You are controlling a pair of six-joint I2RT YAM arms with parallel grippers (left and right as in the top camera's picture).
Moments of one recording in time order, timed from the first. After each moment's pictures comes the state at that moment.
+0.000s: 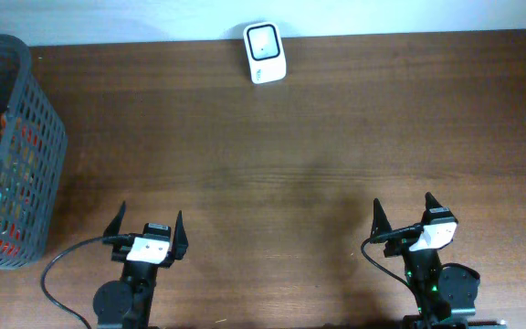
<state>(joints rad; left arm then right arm) -0.03 0.01 0.01 -0.07 0.06 0.36 -0.01 0.01 0.01 -0.07 -0.12 0.05</state>
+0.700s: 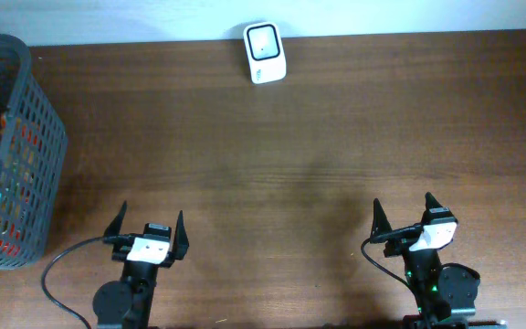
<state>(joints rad) -0.03 0.01 0.01 -0.06 0.07 0.35 -0.01 0.01 0.01 -0.07 -0.12 0.05</state>
